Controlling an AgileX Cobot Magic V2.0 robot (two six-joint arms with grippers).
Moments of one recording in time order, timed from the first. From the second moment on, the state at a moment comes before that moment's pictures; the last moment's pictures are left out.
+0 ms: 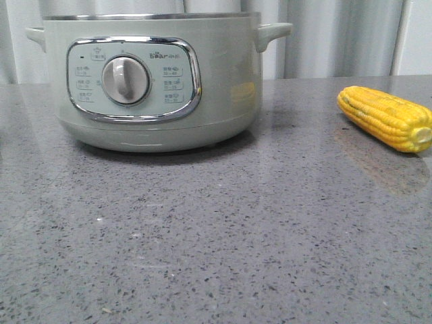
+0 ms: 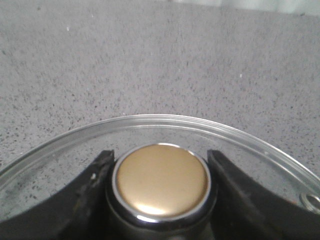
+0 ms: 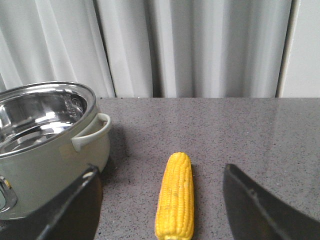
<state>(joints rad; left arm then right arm) 0.05 1.22 -0.52 -0.45 -0.23 0.34 0.05 0.47 -0.66 0.22 0.40 -0.20</state>
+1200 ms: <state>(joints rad) 0.05 0.53 -0.52 -0.44 0.00 0.34 0.11 1.47 -1.16 0.16 0.71 -0.20</state>
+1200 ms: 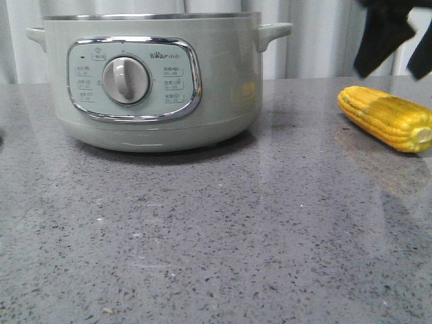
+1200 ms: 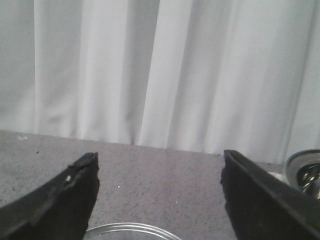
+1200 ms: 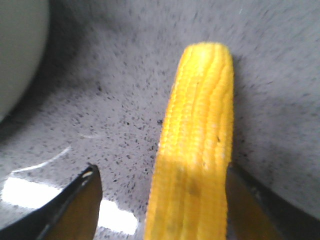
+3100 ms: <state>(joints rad) -0.05 0.19 -0.52 -0.60 0.49 0.38 0.49 1.63 -1.56 0.24 0.64 -0.20</state>
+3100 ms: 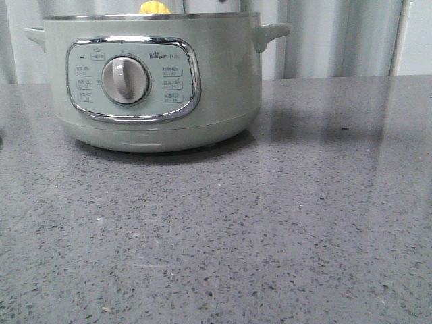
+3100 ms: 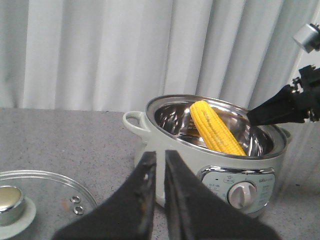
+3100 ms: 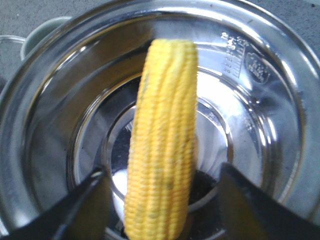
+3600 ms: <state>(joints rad) -0.05 0.00 -0.52 -0.57 0.61 0.58 0.49 0.90 -1.17 -0.06 0.55 -0.20</state>
